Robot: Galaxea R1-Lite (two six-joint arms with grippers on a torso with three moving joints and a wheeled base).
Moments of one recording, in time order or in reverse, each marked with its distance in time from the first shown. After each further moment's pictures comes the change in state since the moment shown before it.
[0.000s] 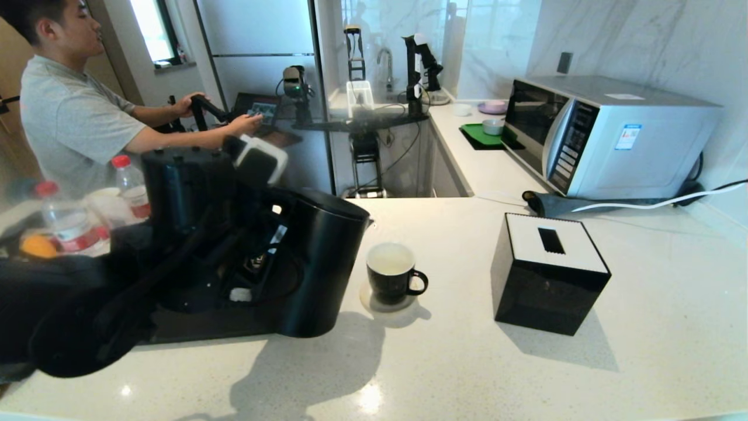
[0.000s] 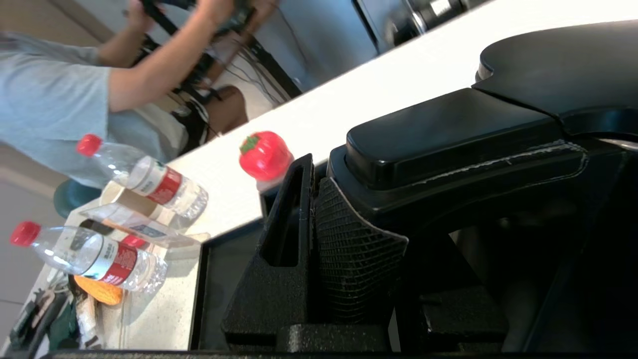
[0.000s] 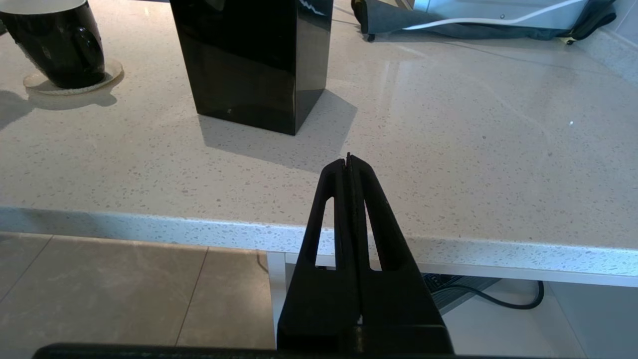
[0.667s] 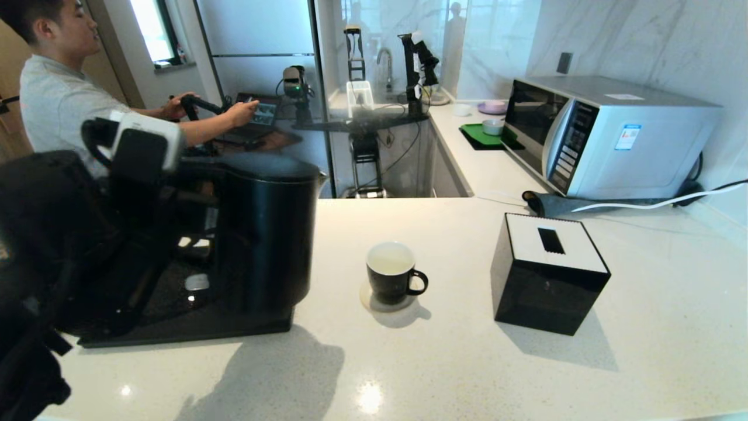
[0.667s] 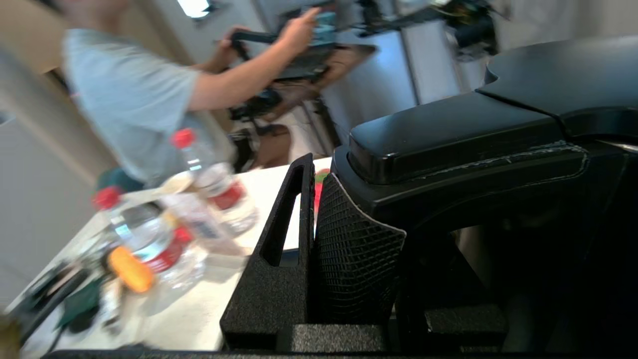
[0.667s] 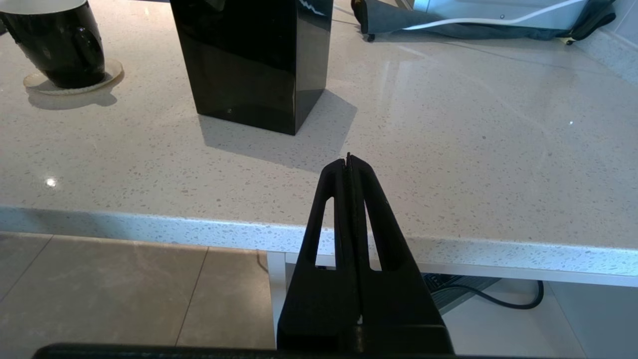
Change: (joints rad) left arm 0.115 -0.165 0.232 -0.361 0.019 0.007; right arm 0.000 0.000 0.000 0.000 0.000 0.000
